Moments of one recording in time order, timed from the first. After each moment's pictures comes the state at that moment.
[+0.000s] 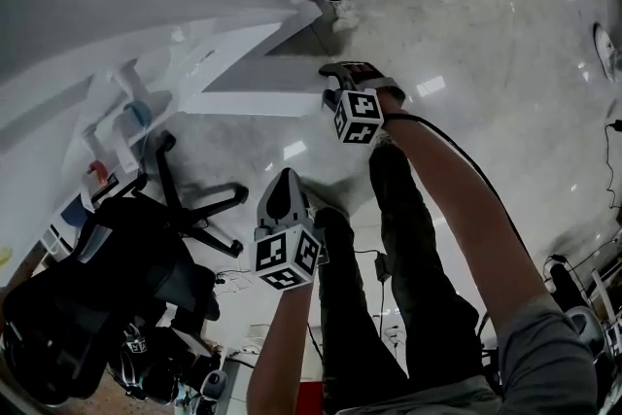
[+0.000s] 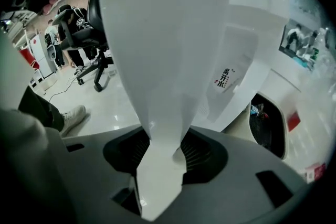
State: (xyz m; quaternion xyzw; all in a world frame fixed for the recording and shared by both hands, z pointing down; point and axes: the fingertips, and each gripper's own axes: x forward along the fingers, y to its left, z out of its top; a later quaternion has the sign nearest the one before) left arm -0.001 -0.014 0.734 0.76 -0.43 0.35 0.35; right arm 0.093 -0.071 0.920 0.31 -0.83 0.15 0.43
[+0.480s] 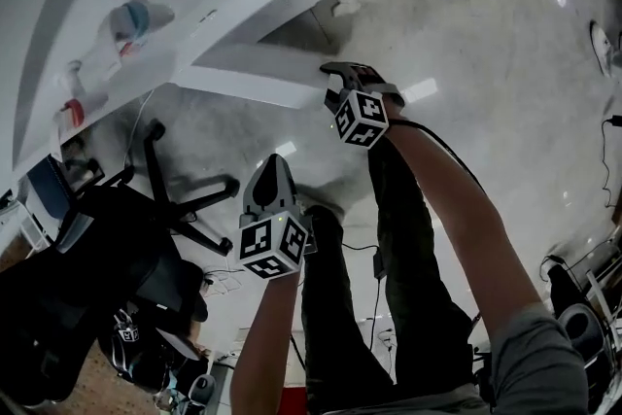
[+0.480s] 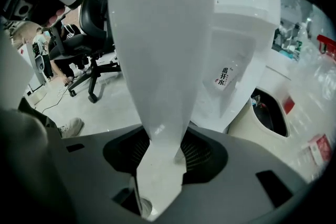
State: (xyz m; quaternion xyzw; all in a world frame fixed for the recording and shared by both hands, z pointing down) left arm -0.046 -0.007 0.755 0.77 -0.42 0.33 0.35; right arm 0.058 -0.041 0.926 0.37 -0.82 0.17 0.39
